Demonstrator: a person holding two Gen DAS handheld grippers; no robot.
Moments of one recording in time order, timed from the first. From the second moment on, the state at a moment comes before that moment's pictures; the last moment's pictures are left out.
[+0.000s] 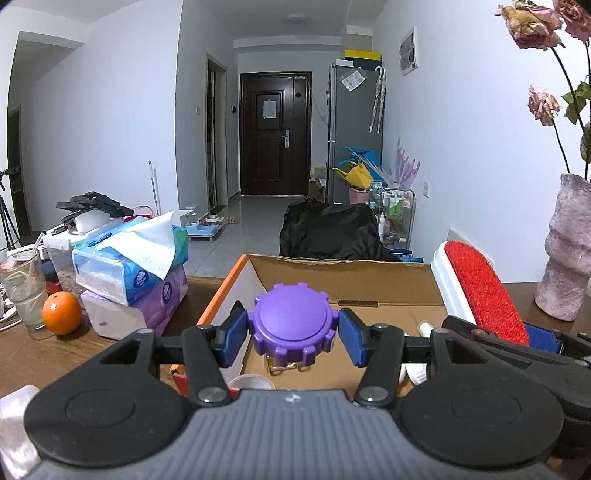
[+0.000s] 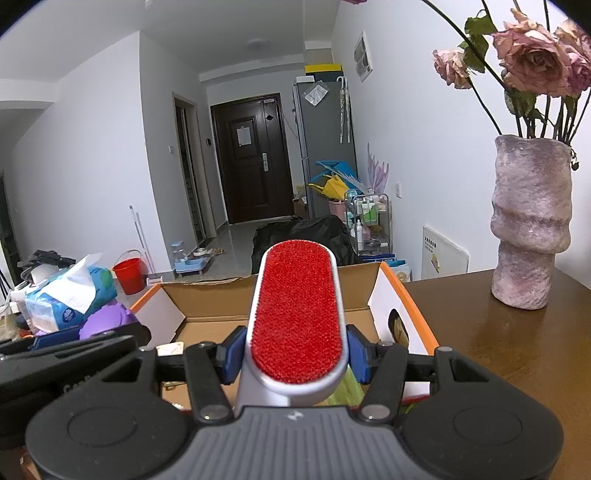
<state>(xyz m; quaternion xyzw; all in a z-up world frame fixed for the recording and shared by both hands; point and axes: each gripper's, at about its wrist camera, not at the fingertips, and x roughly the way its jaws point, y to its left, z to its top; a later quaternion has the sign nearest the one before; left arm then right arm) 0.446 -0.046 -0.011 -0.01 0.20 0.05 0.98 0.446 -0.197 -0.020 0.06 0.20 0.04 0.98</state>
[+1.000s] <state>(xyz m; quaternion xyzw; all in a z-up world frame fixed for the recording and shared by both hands) 0.519 -0.032 -0.020 -0.02 0.23 0.06 0.97 0.512 -0.197 -0.016 0.07 0.21 0.03 0.97</state>
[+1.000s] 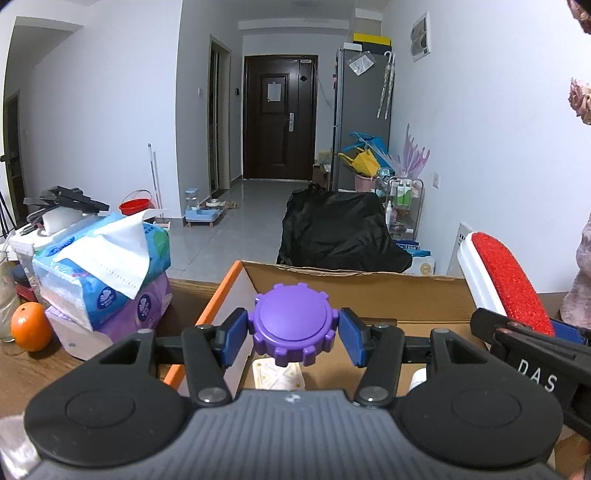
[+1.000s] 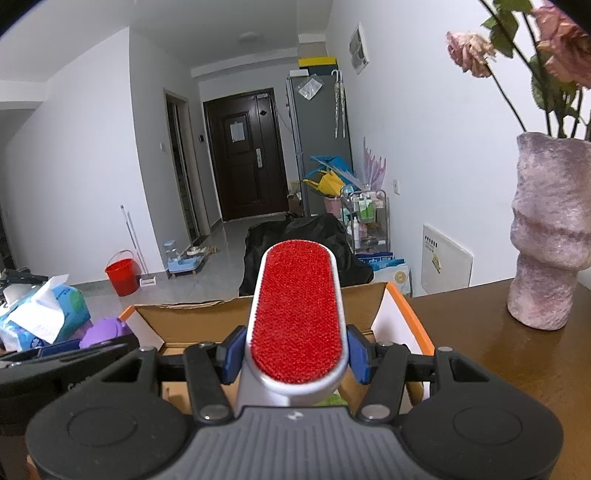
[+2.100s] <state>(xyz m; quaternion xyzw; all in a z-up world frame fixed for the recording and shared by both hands) 0.532 -0.018 -0.013 -0.03 0.28 0.06 0.96 0.536 -0.223 0.005 0.07 0.30 0.03 0.95</state>
